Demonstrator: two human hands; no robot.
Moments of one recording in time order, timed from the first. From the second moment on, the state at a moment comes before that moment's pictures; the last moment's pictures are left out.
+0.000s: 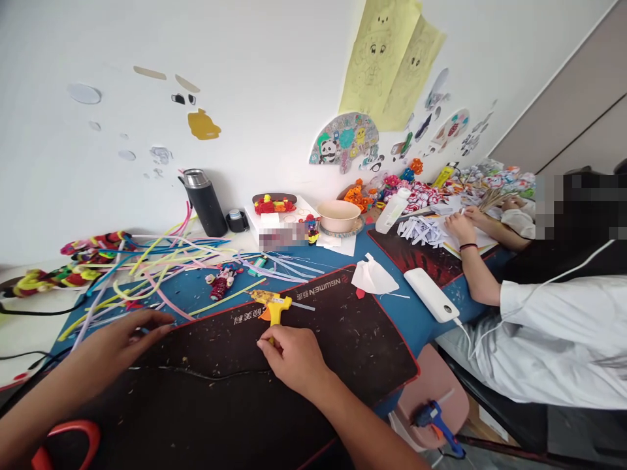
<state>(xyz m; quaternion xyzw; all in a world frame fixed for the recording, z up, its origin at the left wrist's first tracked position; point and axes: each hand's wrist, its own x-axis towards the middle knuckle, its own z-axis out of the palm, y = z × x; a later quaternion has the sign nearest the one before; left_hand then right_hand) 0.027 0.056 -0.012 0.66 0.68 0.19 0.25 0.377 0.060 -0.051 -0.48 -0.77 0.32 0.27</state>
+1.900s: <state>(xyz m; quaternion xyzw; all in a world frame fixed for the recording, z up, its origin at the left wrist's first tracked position) 0.126 0.065 0.014 0.43 0.73 0.47 0.26 0.292 0.094 -0.036 -0.32 -0.50 0.71 0.37</state>
